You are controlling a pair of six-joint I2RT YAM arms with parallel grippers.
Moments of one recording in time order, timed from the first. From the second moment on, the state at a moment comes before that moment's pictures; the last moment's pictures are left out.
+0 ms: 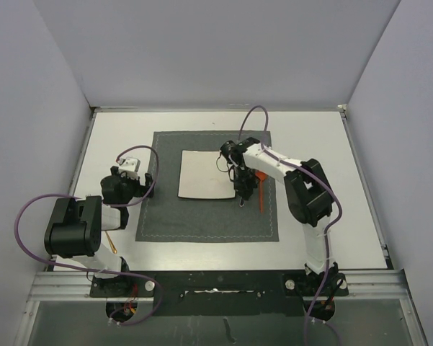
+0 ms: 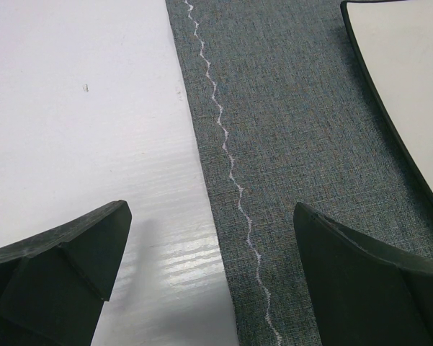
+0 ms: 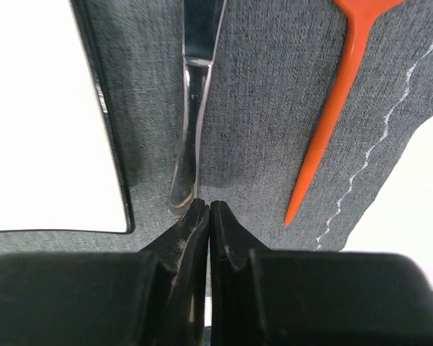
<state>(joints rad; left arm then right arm) 0.05 1.60 0.33 0.94 0.29 0.06 0.62 2.09 1.60 -1.11 0.18 0.64</state>
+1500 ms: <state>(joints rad) 0.05 1.60 0.33 0.94 0.28 0.06 0.62 2.01 1.46 -0.84 0.18 0.71</state>
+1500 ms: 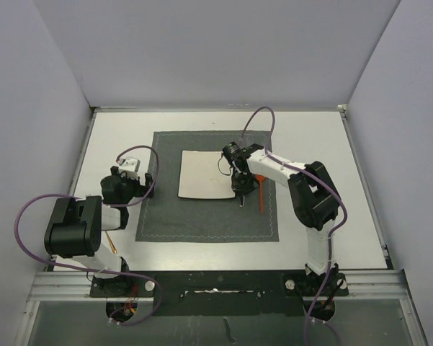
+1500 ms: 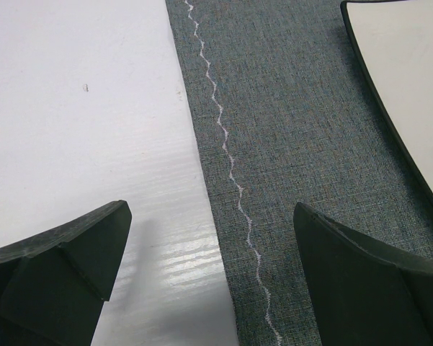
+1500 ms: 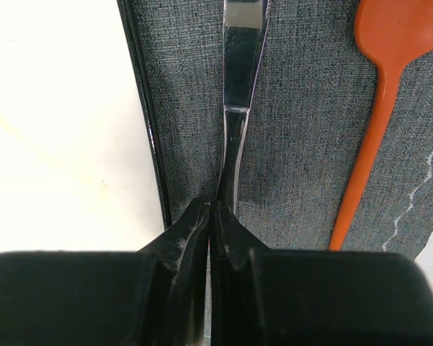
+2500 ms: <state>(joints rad) 0.05 1.60 0.33 0.94 0.29 0.06 0.62 2.02 1.46 -0.87 0.20 0.71</state>
